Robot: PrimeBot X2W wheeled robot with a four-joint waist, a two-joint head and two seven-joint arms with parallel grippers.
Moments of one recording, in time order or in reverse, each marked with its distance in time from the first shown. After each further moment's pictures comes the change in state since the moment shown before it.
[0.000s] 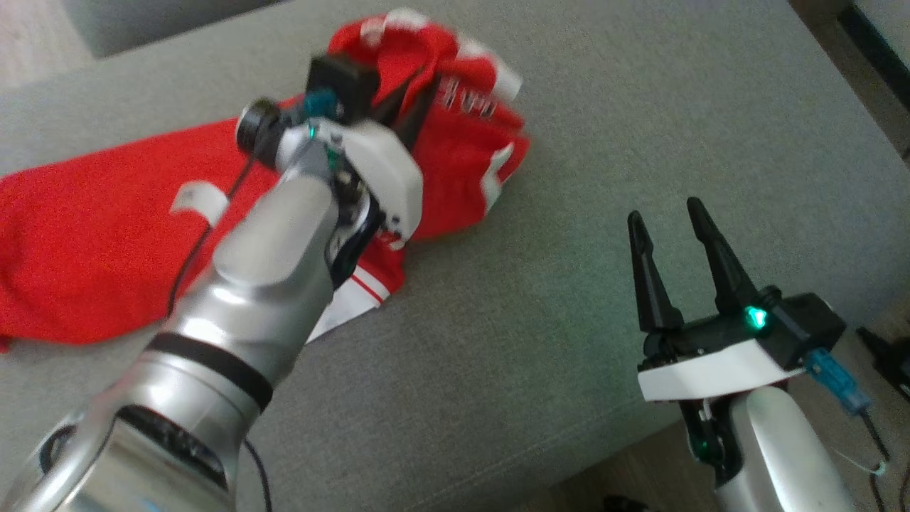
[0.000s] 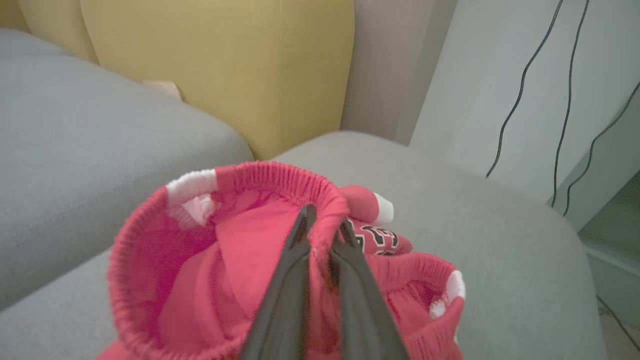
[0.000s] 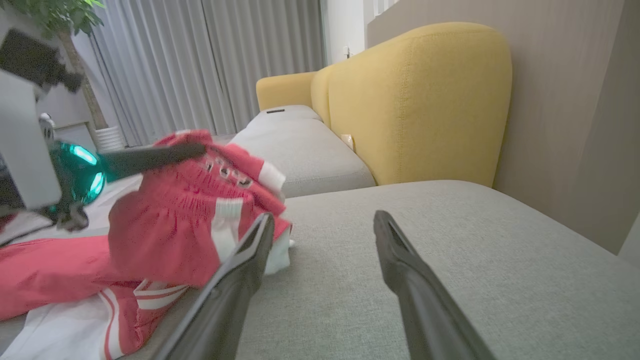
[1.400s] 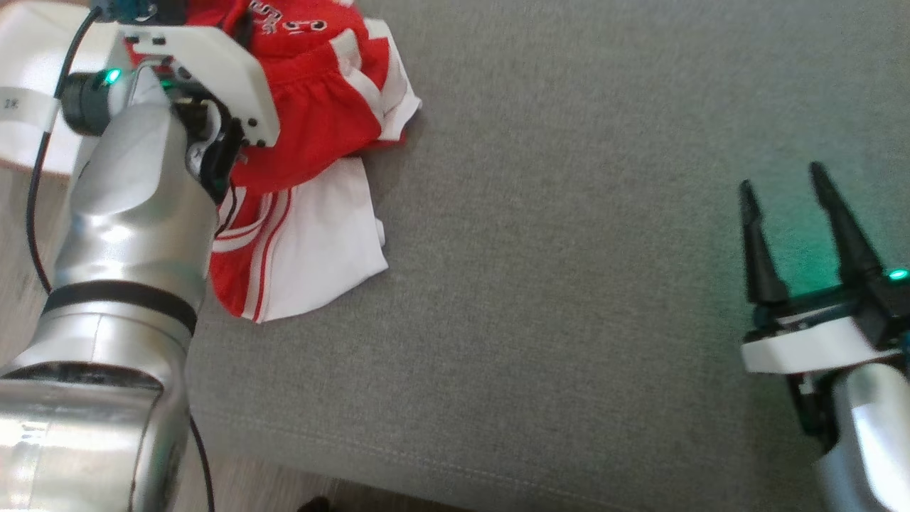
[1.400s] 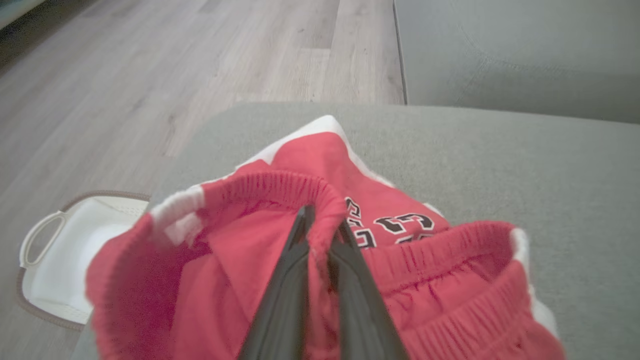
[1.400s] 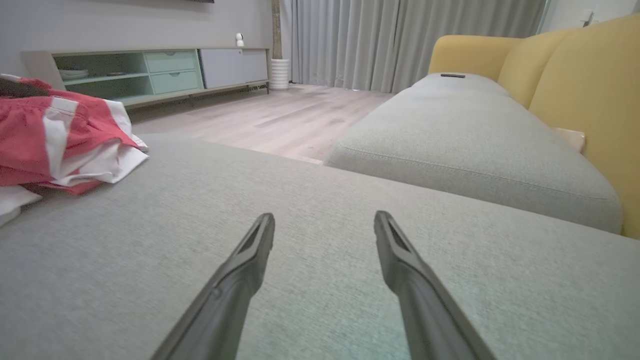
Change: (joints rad) left arm -0.117 0.016 0.659 0.306 0.425 -0.017 0.178; right arm -0.032 -0.174 -0.152 -0.018 -0.133 0.000 0.000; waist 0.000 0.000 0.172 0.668
